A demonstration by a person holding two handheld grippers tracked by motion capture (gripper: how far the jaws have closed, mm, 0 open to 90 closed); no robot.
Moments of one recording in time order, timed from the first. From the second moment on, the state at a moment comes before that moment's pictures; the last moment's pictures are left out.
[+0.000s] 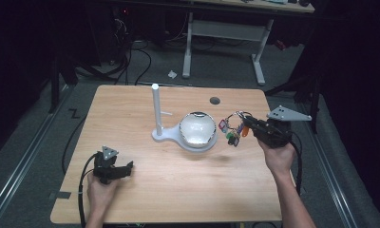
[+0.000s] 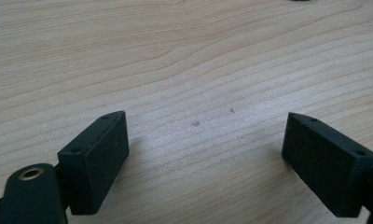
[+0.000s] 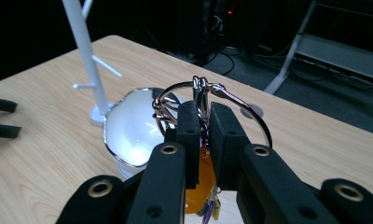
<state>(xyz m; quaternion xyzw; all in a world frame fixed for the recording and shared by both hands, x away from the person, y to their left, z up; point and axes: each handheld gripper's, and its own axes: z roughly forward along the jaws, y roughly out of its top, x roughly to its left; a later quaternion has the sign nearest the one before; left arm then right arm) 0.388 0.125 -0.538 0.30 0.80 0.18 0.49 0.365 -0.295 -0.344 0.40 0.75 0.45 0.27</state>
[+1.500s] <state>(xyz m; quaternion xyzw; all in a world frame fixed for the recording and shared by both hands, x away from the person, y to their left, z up) 0.388 0.125 -0.538 0.30 0.80 0.18 0.49 0.397 -0.216 -0.320 0.33 0.78 0.48 0.23</state>
